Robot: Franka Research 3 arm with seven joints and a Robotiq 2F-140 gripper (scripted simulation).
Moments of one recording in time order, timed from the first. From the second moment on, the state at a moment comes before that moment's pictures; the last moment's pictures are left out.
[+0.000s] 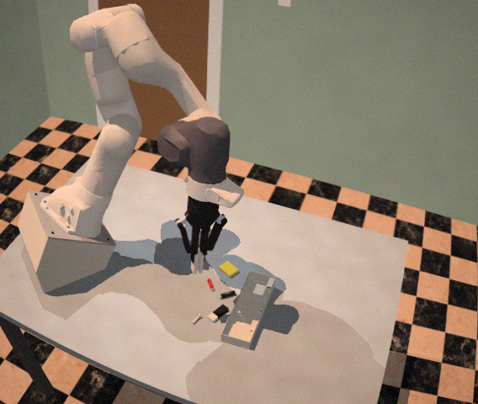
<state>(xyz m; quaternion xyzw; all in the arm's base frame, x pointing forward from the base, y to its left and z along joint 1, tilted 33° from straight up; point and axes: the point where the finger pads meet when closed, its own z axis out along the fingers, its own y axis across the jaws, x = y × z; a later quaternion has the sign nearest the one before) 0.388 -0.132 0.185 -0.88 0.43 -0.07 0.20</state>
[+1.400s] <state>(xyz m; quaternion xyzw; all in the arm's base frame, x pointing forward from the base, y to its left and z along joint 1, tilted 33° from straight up) 0.411 -0.075 0.216 -0.96 0.05 -0.16 0.23</state>
